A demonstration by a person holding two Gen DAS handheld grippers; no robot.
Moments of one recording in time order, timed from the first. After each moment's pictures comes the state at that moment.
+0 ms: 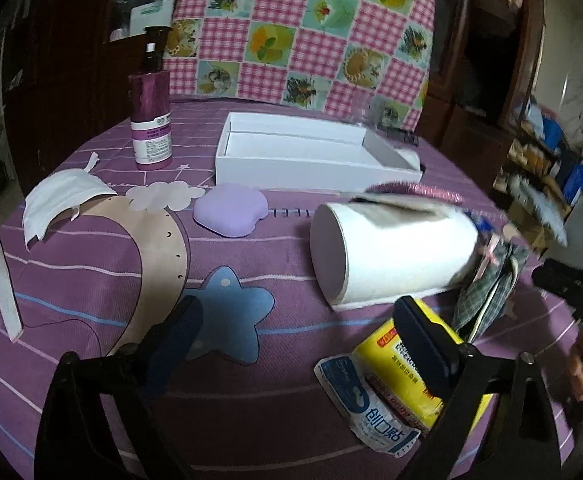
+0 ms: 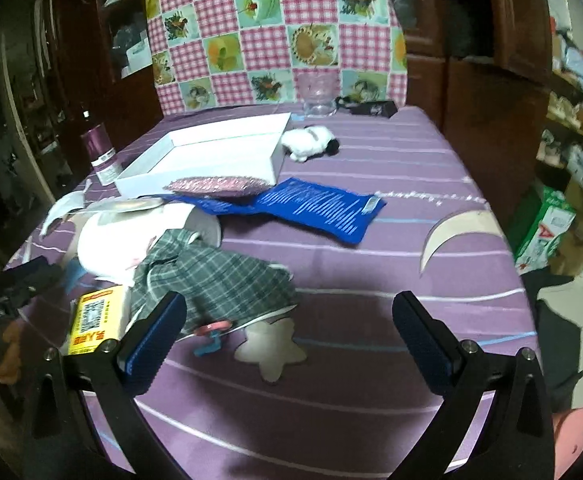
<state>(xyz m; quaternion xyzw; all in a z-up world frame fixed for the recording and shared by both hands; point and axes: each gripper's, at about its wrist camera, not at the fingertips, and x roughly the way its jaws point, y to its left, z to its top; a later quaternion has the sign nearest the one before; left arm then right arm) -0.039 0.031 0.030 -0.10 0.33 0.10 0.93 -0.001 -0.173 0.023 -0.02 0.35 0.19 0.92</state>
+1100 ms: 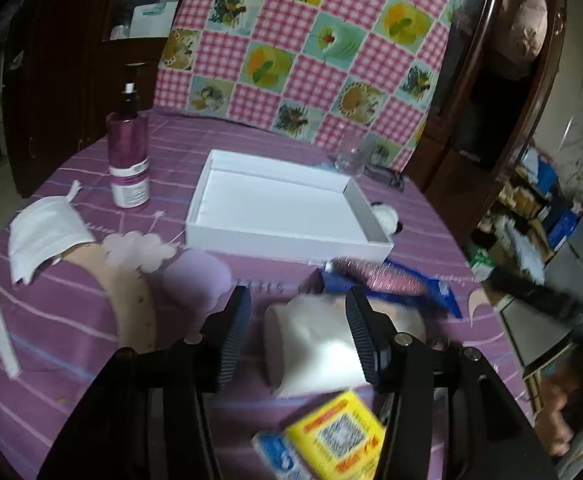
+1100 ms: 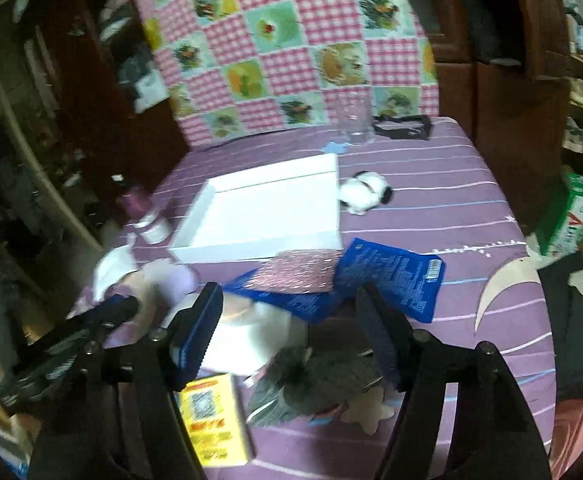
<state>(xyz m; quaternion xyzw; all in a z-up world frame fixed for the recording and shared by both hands) 0.007 0.040 0.096 -0.18 0.31 0.08 0.93 0.037 -0.111 0.097 0.04 0.38 0.17 0.91</state>
